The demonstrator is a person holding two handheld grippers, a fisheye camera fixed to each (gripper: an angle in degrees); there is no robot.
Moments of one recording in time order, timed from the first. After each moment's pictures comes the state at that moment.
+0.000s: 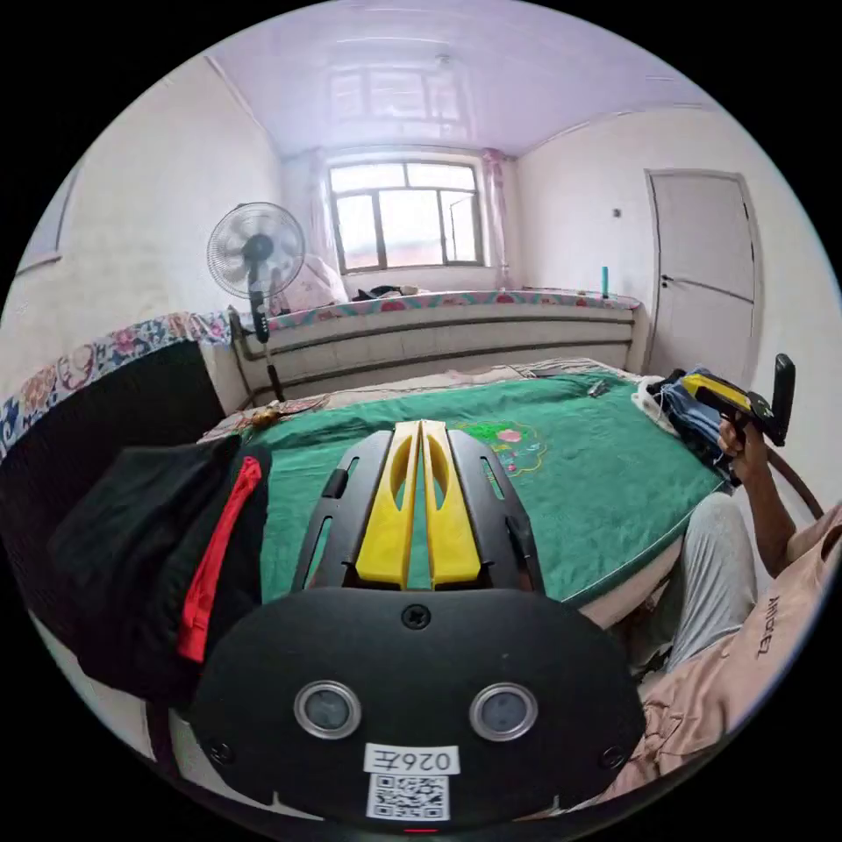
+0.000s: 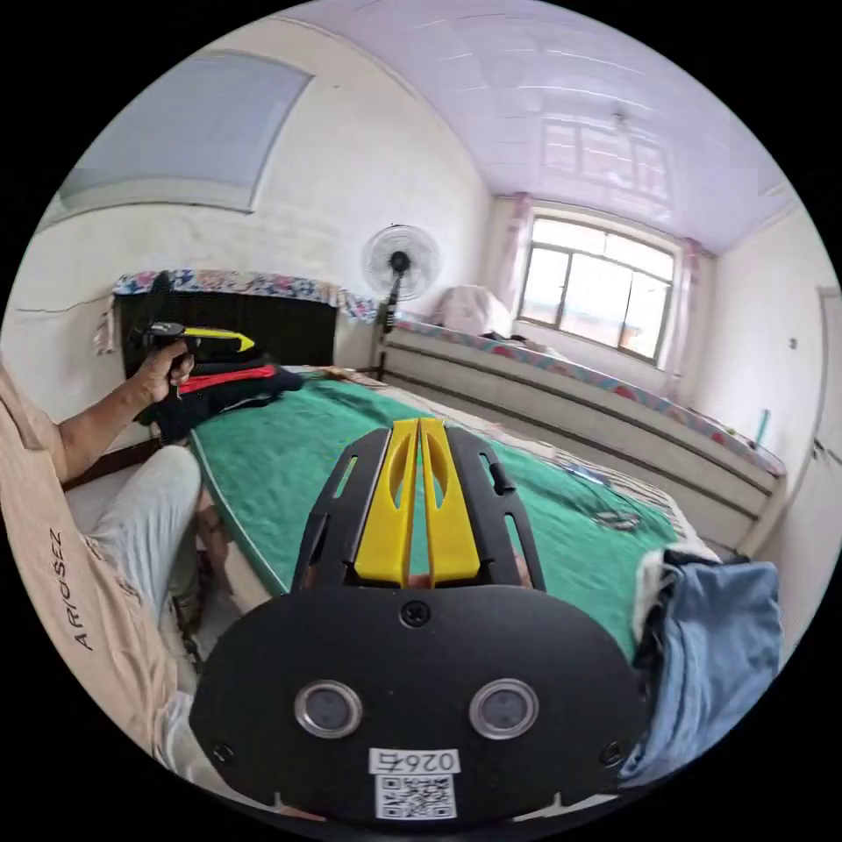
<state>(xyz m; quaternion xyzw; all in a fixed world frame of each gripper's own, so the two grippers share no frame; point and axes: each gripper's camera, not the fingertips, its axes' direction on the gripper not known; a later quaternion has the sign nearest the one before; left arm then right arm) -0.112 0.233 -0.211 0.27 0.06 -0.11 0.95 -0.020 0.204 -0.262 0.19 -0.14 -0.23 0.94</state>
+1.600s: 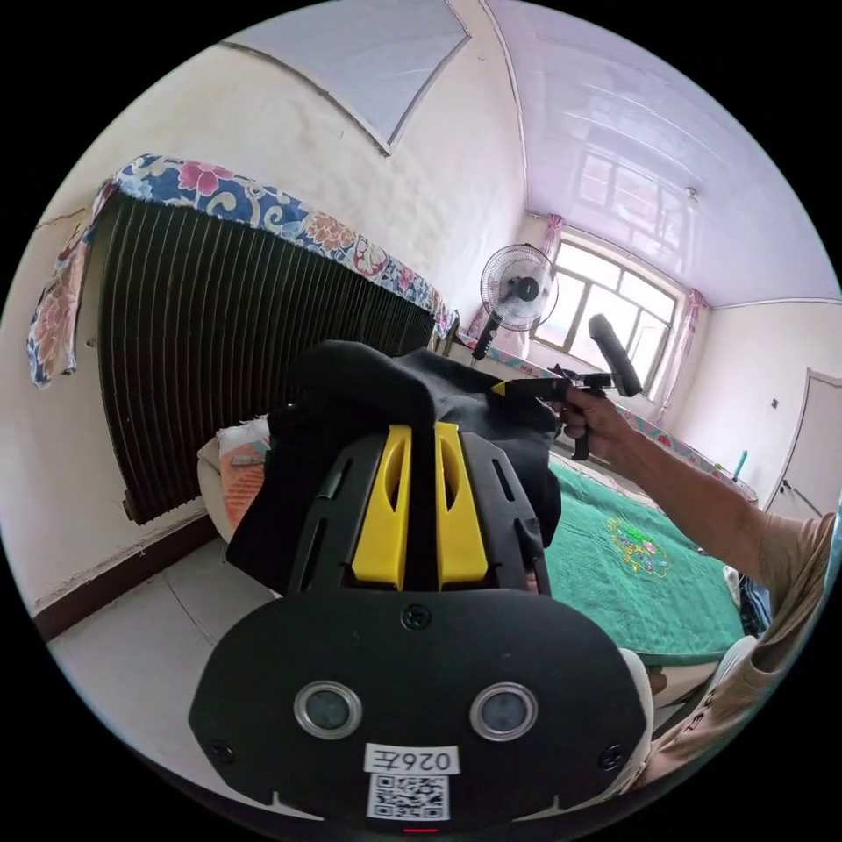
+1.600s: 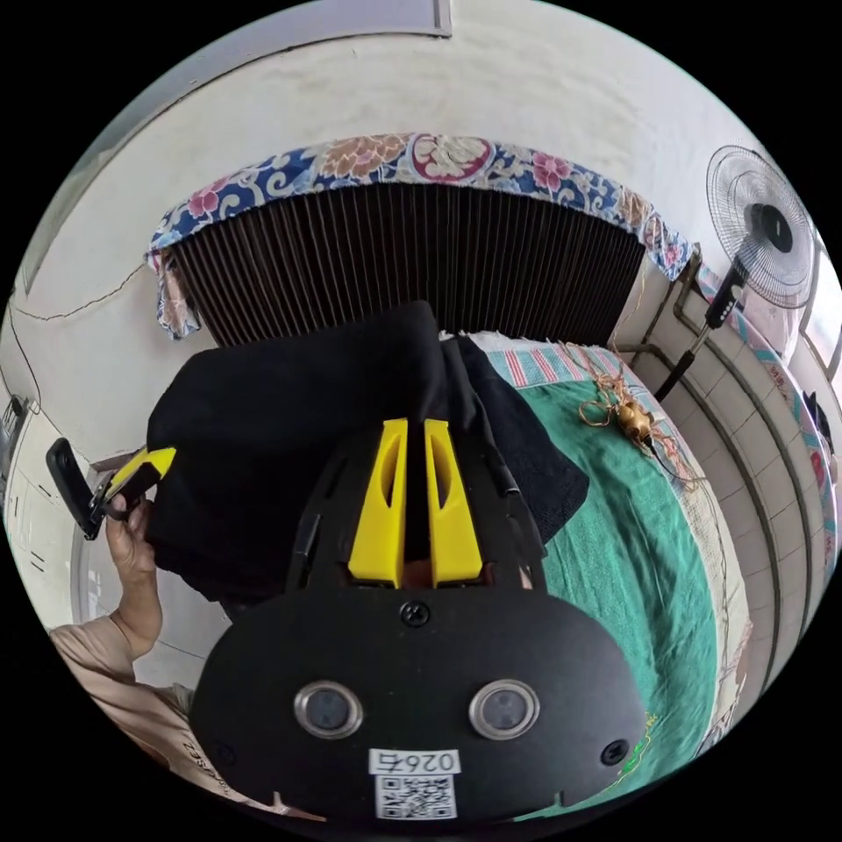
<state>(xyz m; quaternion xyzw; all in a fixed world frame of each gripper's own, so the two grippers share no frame) -0.457 0.321 -0.465 0.32 0.00 -0.34 0.89 -0.661 -0.072 -0.102 -0.04 -0.37 -0.42 0.82</state>
